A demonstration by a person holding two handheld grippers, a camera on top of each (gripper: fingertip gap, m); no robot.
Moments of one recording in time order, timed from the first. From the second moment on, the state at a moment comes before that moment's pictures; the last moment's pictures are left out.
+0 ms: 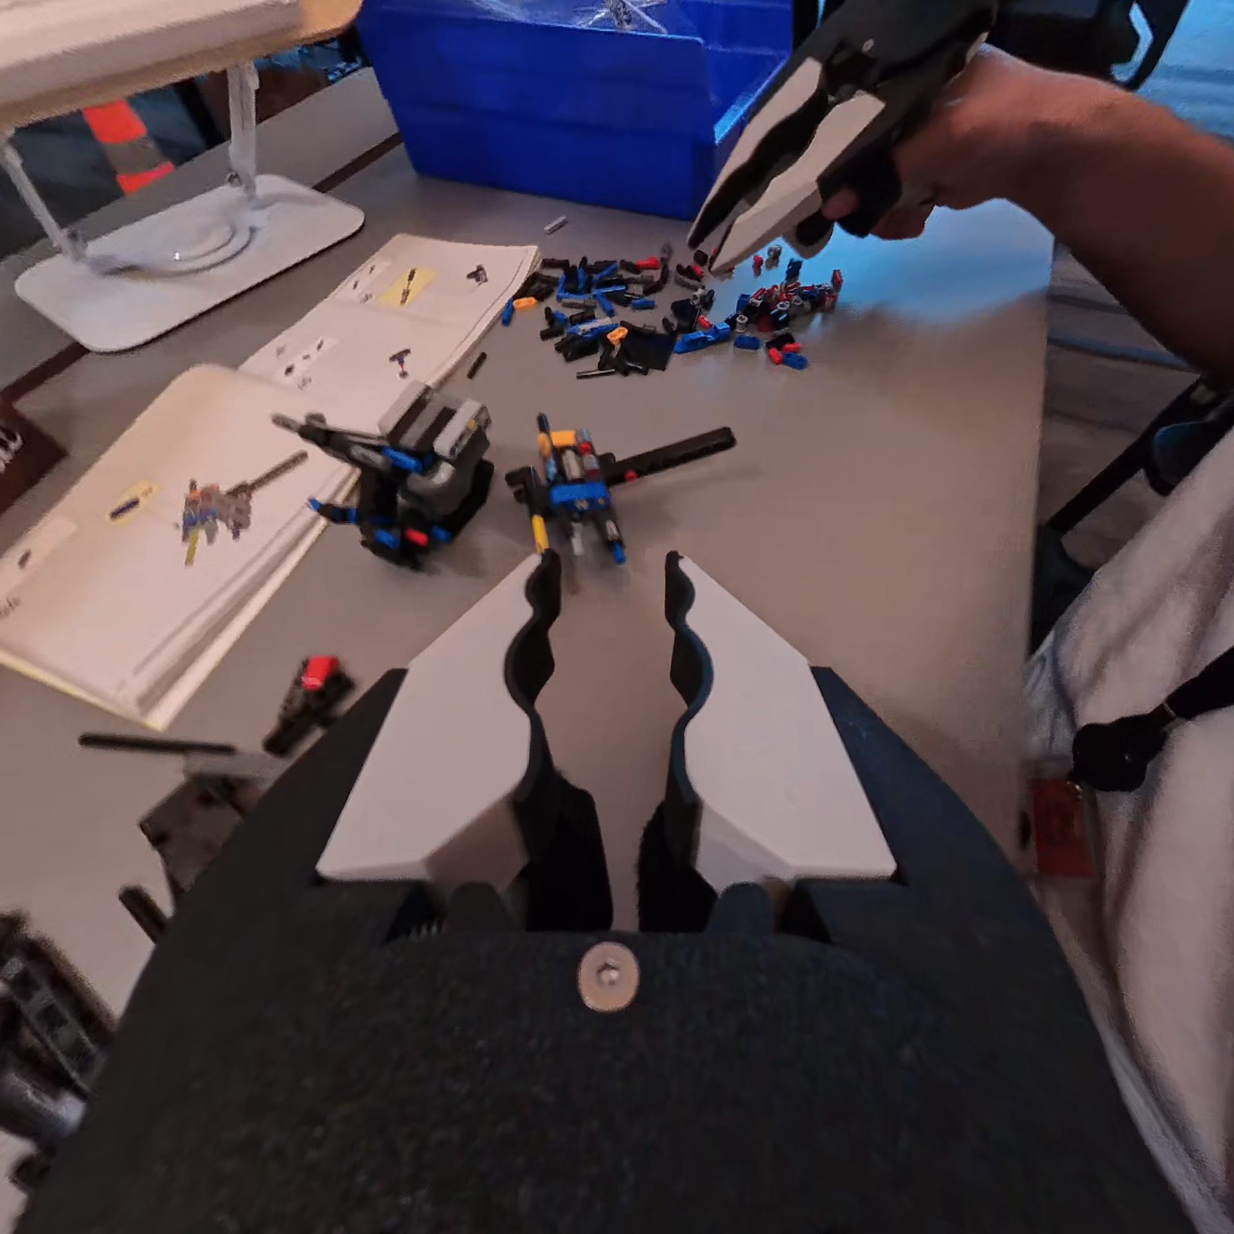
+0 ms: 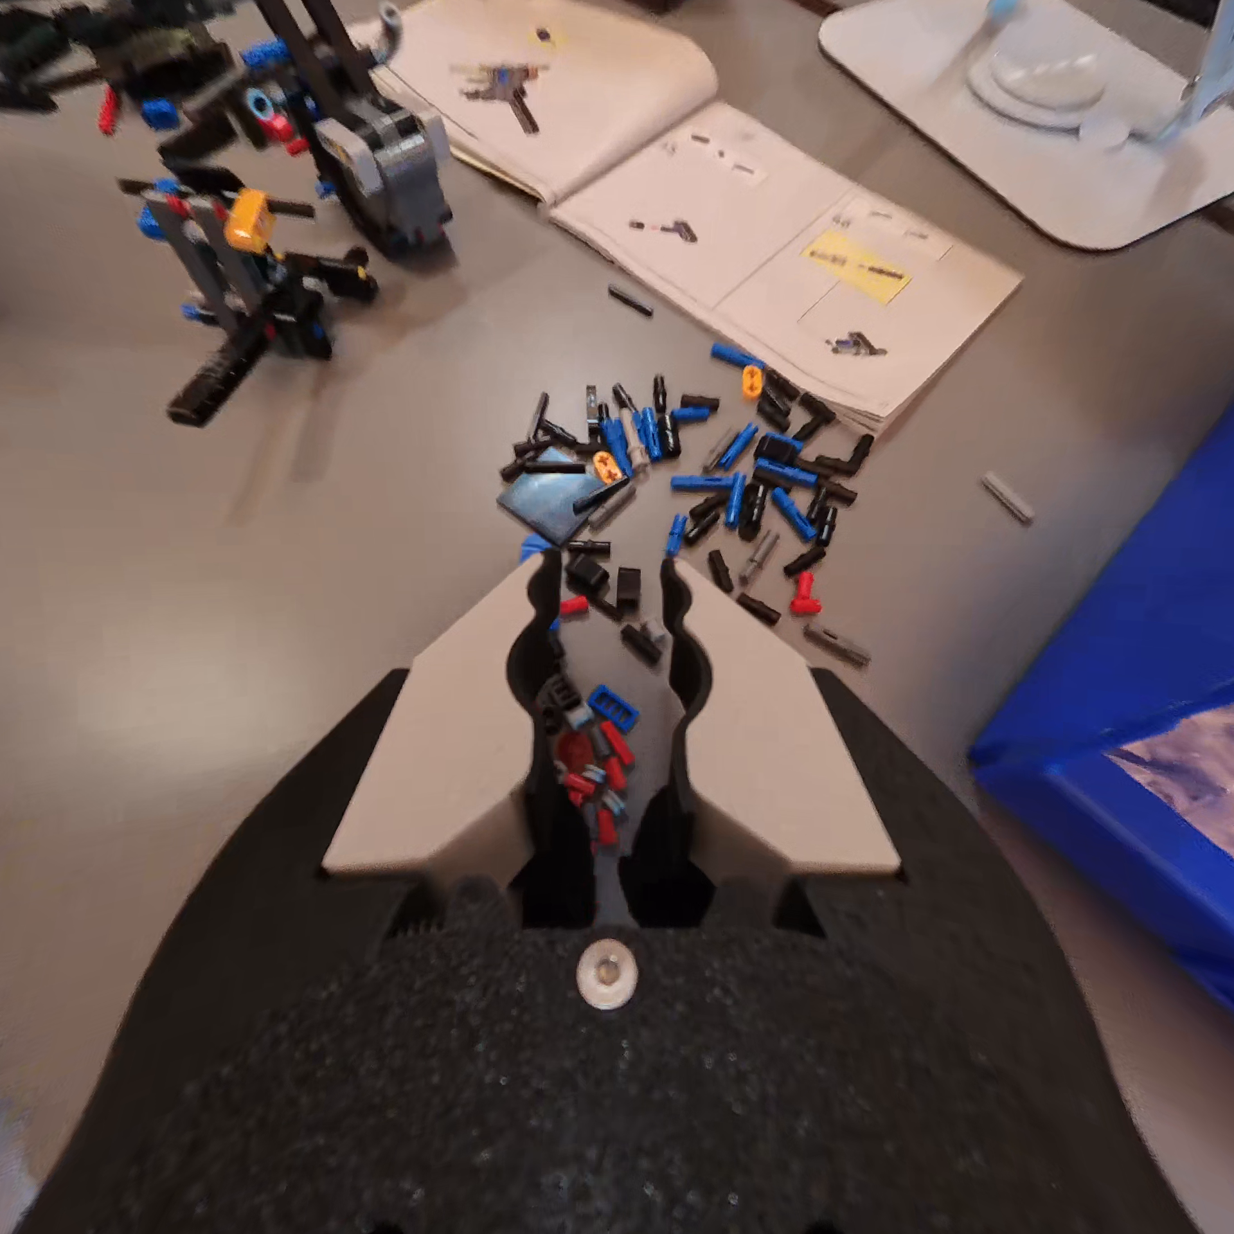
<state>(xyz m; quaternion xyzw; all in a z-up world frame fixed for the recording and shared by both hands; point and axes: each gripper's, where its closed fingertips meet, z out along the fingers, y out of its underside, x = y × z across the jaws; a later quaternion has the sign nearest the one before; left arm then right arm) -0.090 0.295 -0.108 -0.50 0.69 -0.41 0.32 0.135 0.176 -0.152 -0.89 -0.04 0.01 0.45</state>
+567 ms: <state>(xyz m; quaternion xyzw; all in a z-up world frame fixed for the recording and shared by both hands) -0.051 0.348 -0.088 -0.48 0.67 -0.46 0.34 0.149 0.181 -0.182 -0.92 -0.04 0.00 0.40</state>
